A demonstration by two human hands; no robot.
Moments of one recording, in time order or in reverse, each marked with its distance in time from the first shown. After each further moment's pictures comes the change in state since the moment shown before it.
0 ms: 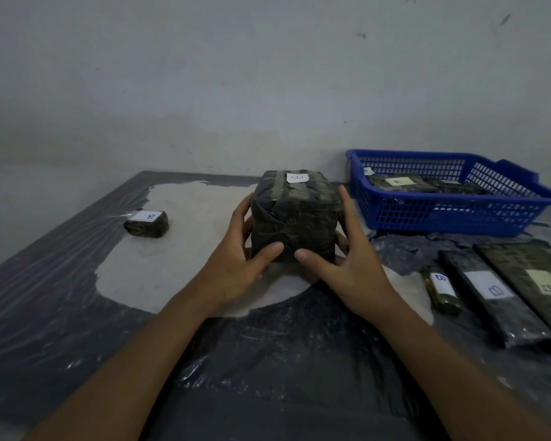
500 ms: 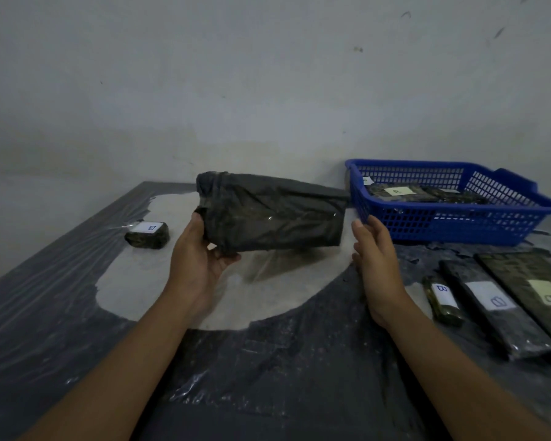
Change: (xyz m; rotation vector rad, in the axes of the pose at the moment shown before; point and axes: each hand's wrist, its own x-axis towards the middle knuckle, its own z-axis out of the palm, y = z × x) left_hand 0.015 0.003 -0.026 -0.642 0.505 -0.227; right_hand 0.018 0.021 -0.017 0.241 0.361 0.328
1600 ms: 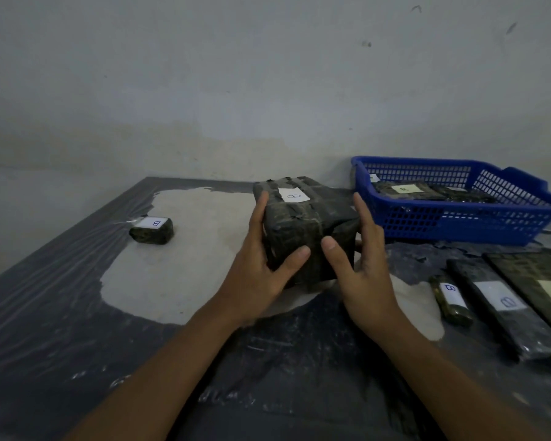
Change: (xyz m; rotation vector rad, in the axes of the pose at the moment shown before) left_hand -0.034 -0.026 0.029 0.674 -0.484 0.330; right_hand -0.036 -0.006 0.021 -0.233 -0.106 -0.385
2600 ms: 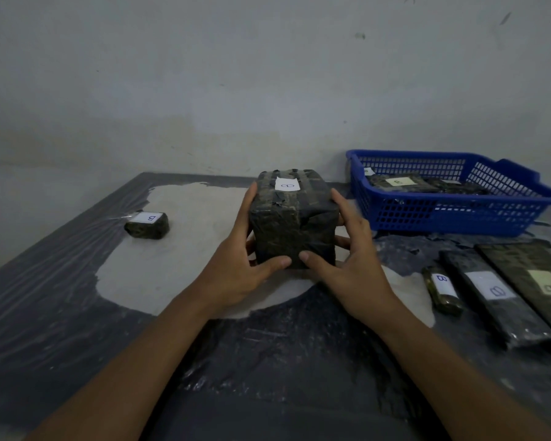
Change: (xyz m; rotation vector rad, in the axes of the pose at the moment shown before) left_hand 0.002 -0.010 -0.021 0.079 -0.076 -0.027; right_hand 0.003 0.004 -0.008 -0.128 -0.162 -0.010
